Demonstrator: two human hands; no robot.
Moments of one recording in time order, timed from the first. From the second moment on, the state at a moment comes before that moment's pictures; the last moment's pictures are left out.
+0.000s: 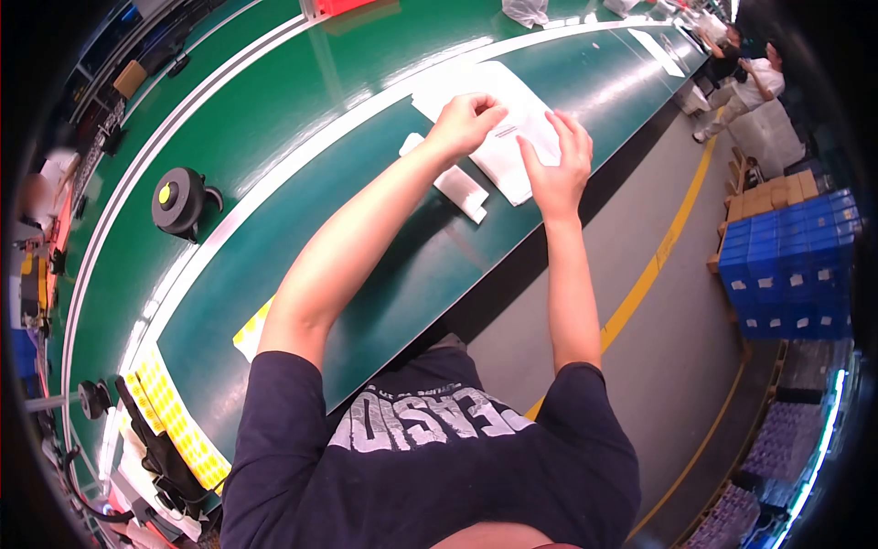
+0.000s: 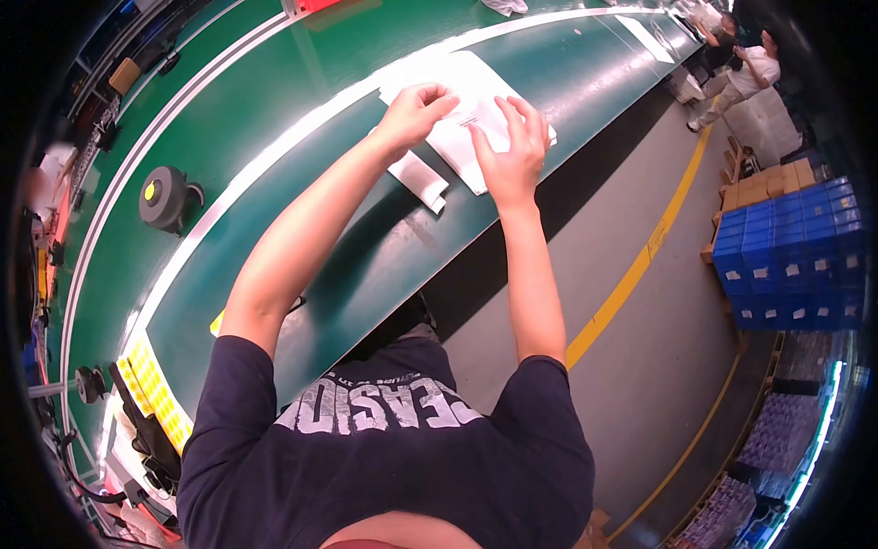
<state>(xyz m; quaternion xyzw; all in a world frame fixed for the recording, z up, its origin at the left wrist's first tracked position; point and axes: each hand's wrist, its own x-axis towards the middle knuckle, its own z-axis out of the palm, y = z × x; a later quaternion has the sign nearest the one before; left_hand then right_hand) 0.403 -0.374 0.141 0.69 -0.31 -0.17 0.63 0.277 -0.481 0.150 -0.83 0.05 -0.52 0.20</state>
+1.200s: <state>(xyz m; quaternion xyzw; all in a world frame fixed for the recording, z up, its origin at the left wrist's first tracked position) 0.332 -0.087 0.238 0.36 -0.24 -0.18 0.88 0.295 -0.323 0.219 -0.28 -0.21 0.05 0.94</state>
